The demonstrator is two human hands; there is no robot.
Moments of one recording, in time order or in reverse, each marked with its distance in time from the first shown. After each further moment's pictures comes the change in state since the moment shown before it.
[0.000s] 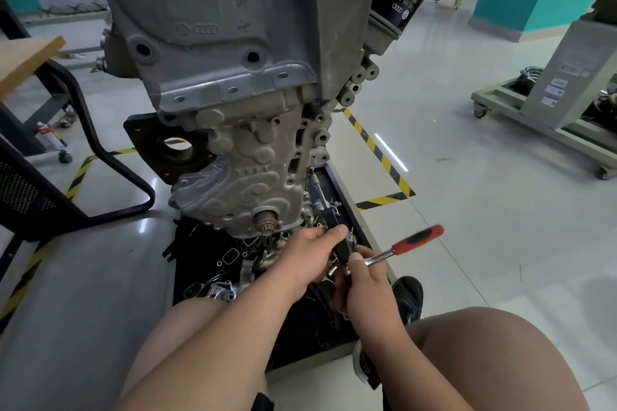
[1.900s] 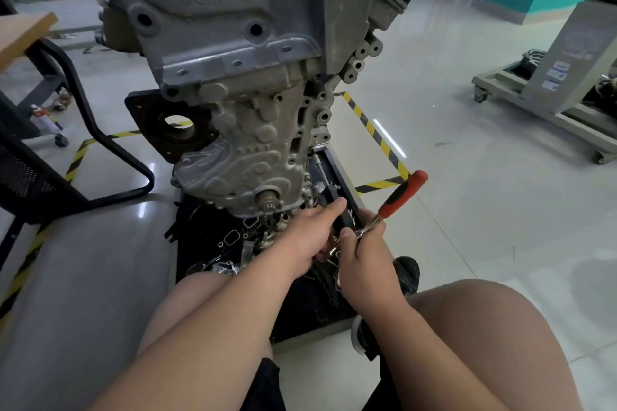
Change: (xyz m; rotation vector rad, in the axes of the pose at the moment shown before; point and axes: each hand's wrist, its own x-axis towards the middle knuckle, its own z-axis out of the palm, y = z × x) left_hand -0.004 0.004 0.000 -0.016 -0.029 -0.083; right_hand -0.006 -0.005 -0.001 -0.577 0.016 -0.336
